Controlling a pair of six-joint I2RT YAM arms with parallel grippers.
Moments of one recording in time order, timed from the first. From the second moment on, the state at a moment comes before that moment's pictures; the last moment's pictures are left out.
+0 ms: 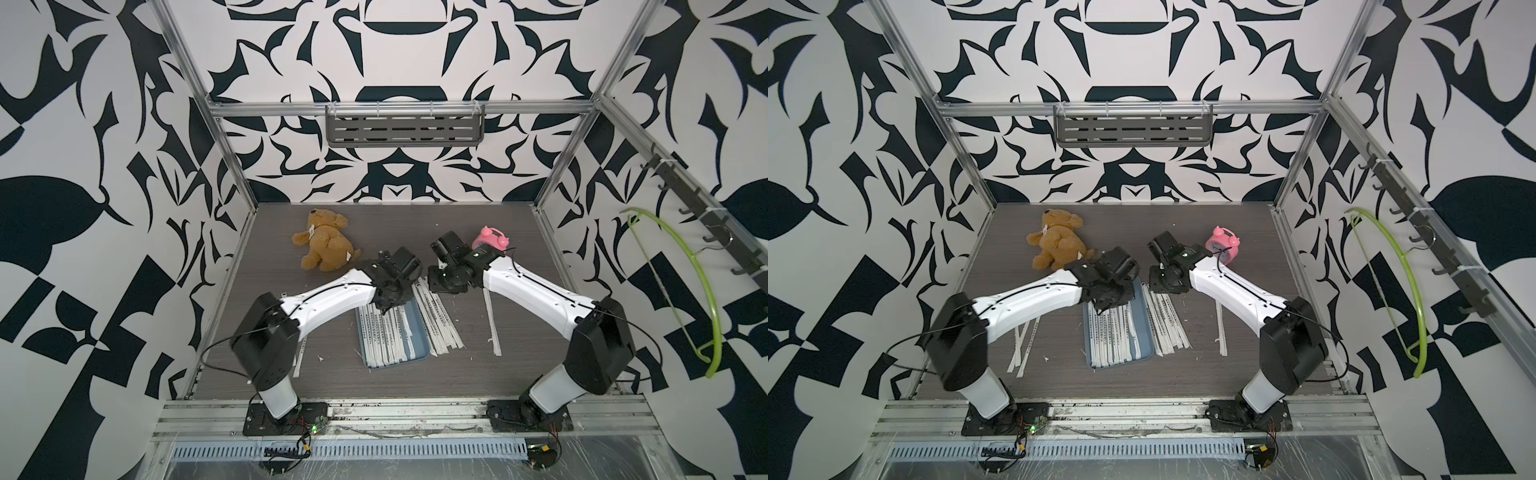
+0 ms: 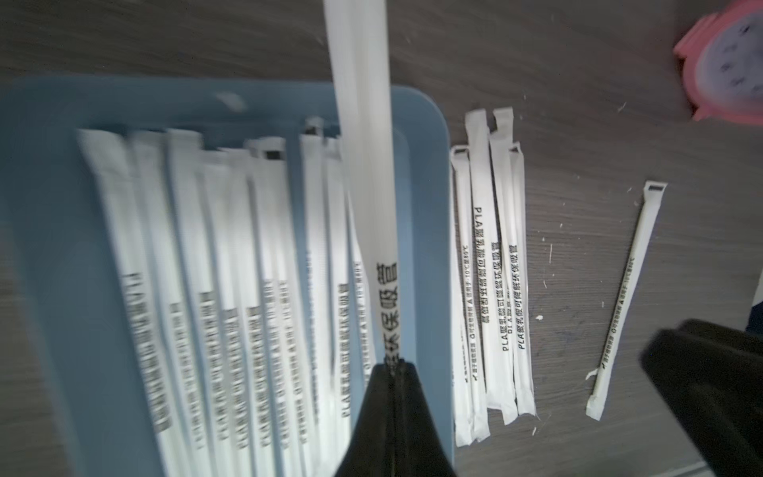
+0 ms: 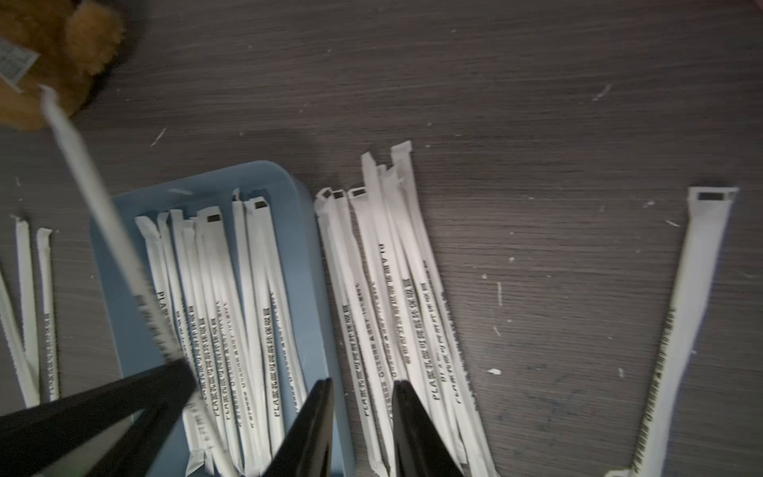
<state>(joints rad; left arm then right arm) -0.89 1.77 1.33 -0.71 -0.05 -1.00 0.61 1.57 1.26 -0.84 0.00 0.63</state>
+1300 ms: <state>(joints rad) -0.93 1.95 1.35 -0.76 -0.04 -1.02 0.57 1.52 1.20 -0.83 -0.02 0.63</state>
